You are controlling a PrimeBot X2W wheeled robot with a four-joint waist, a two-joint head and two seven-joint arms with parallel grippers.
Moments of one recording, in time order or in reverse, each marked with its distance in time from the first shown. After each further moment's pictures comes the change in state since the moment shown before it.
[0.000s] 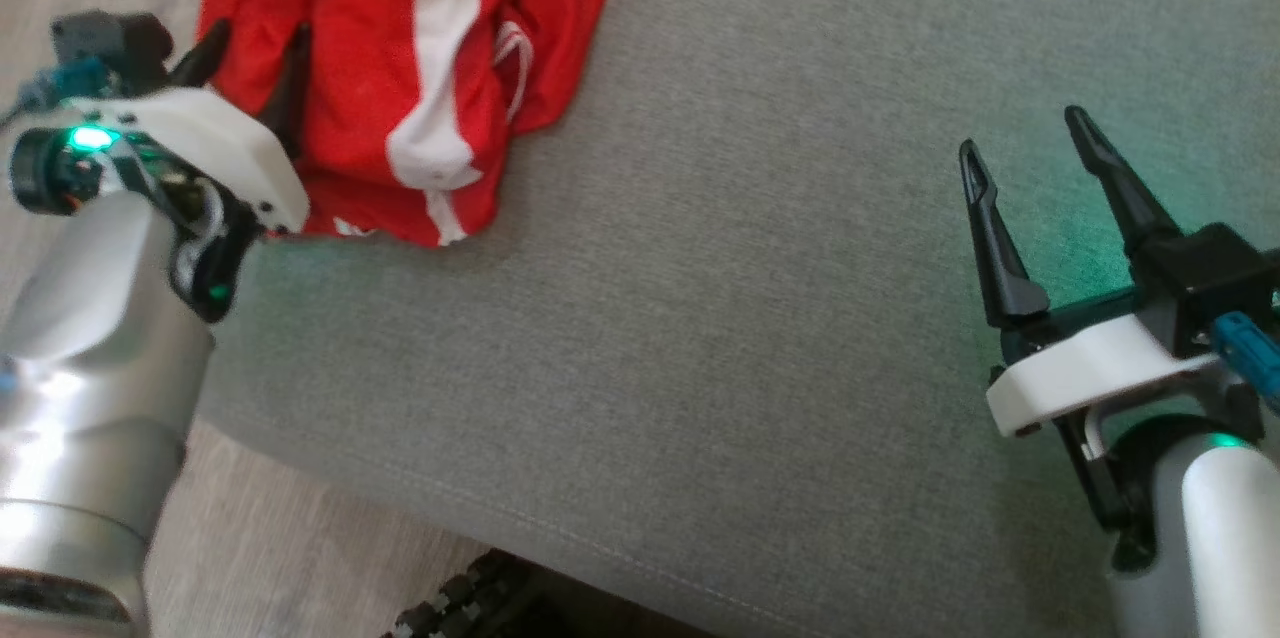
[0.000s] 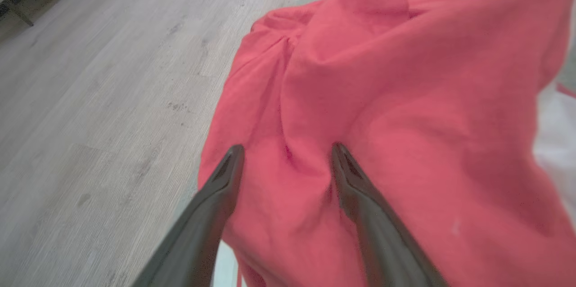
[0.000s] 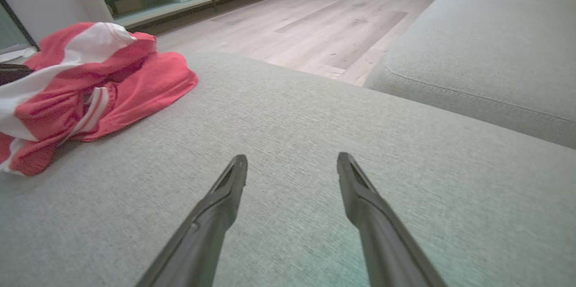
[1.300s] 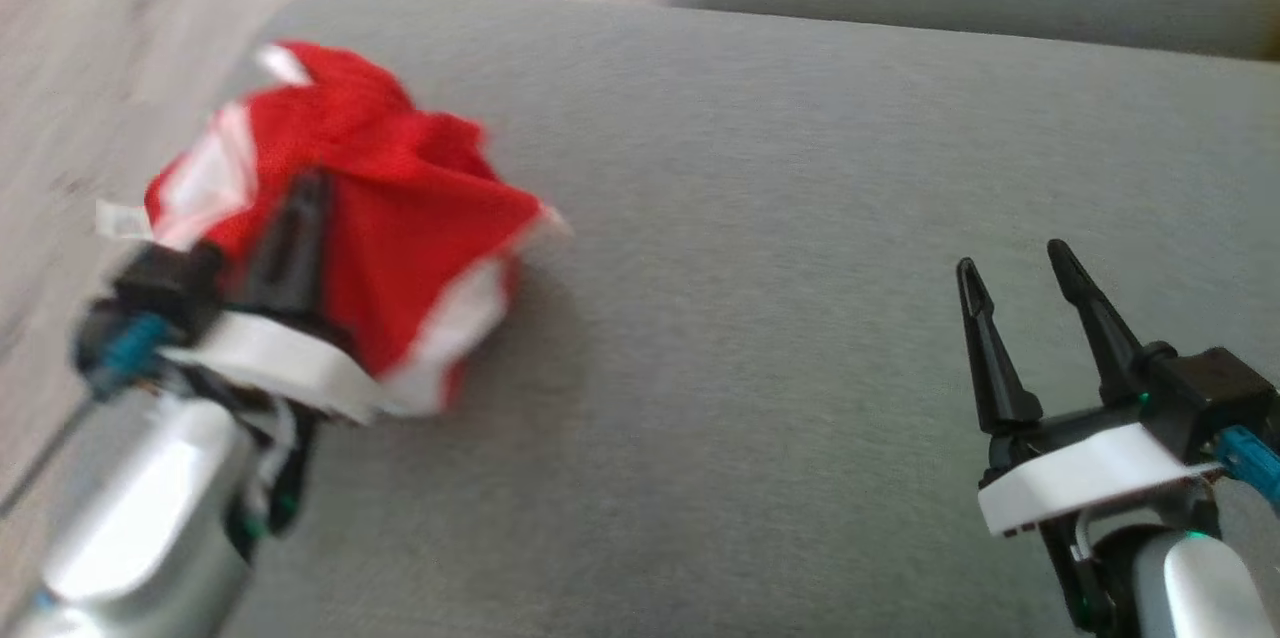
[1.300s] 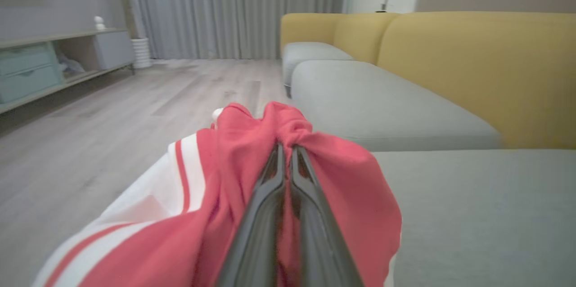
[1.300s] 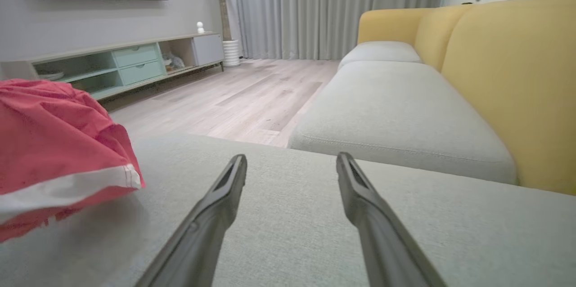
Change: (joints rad) left arm 0.402 0.207 -0.195 -0.604 -0.150 0.292 -0.240; right arm 0.170 0.043 -0.034 0.098 0.146 0.000 -0.156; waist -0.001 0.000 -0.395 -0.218
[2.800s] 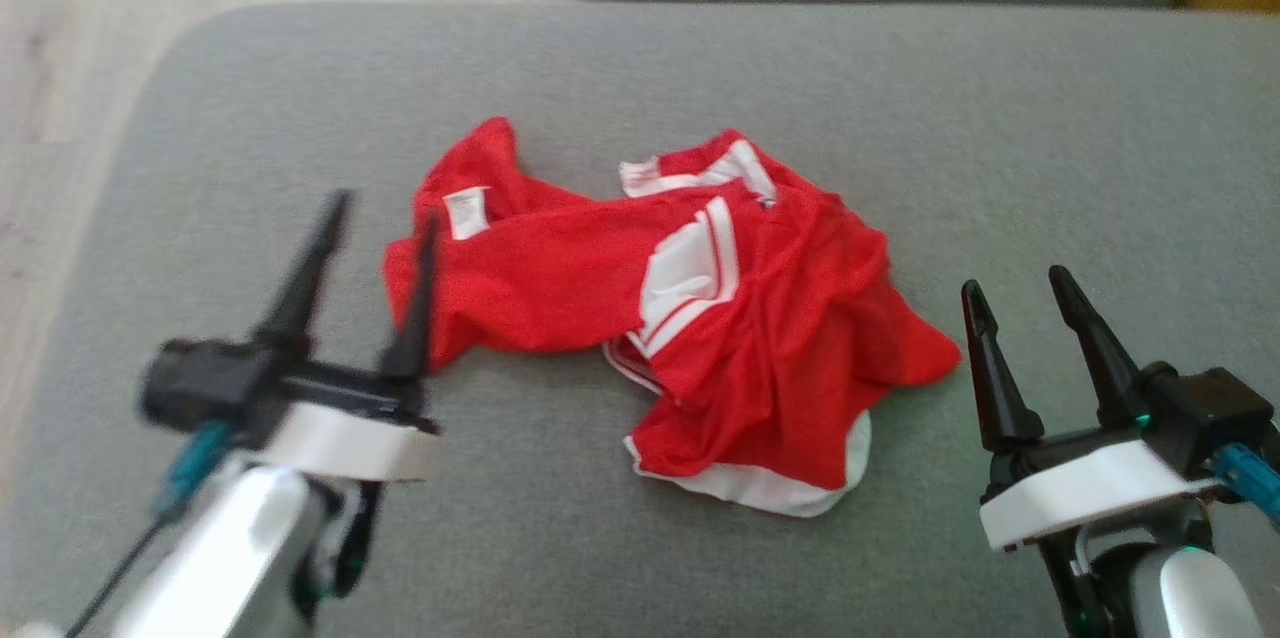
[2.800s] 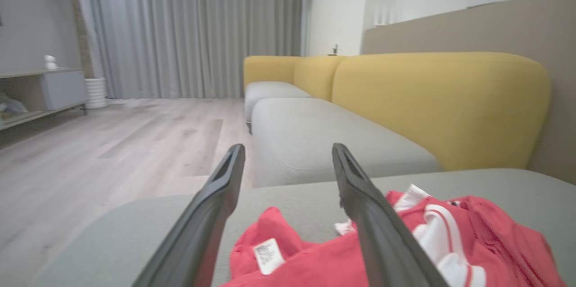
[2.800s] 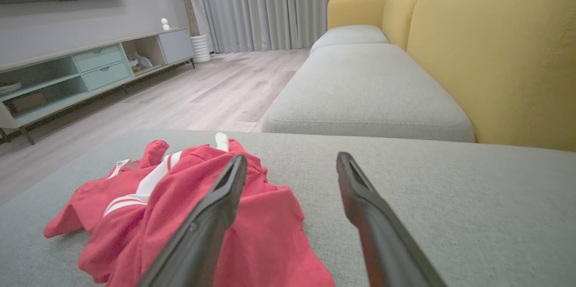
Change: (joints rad) left arm 0.116 -0.101 -0.032 -0.147 0.151 0.028 -0.117; right arm 0.012 0.002 -0.009 0.052 0.040 0.000 -0.038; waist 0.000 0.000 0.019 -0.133
